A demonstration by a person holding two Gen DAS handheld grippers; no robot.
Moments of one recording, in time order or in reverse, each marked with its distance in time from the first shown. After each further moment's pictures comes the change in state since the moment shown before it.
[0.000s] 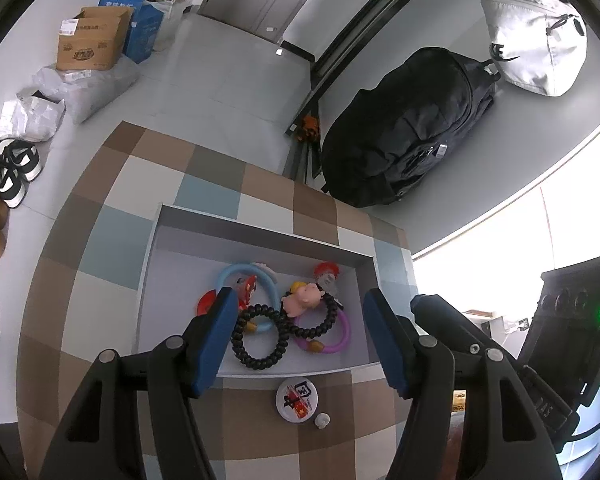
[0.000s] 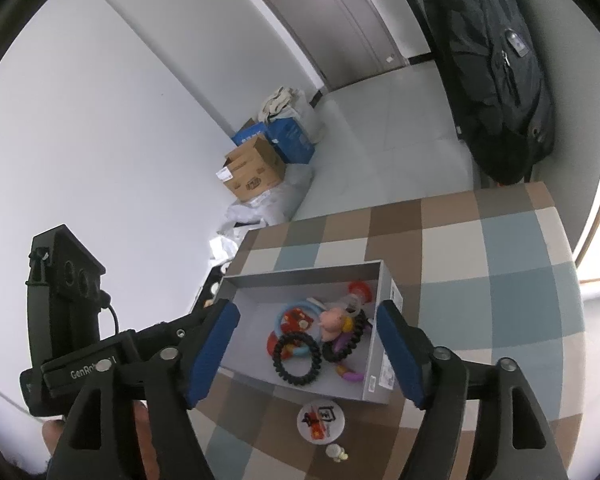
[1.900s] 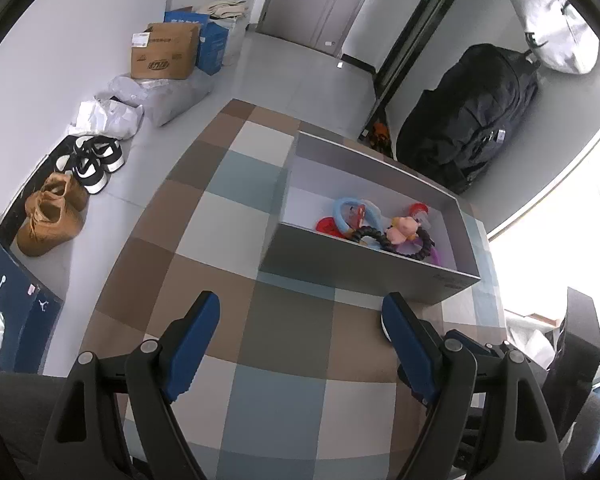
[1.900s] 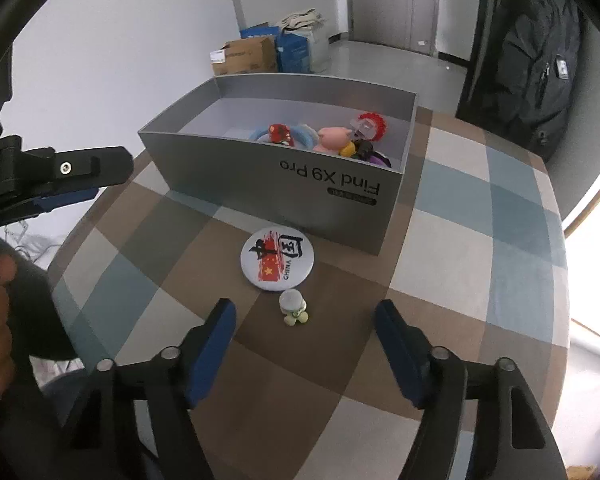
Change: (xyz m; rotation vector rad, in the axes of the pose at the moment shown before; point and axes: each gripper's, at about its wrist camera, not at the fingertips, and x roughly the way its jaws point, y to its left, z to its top) left arm -0.032 0.032 -0.068 -0.010 -0.072 0.275; right arm 0.031 0.021 -0.112 -0.394 0.240 -0.294
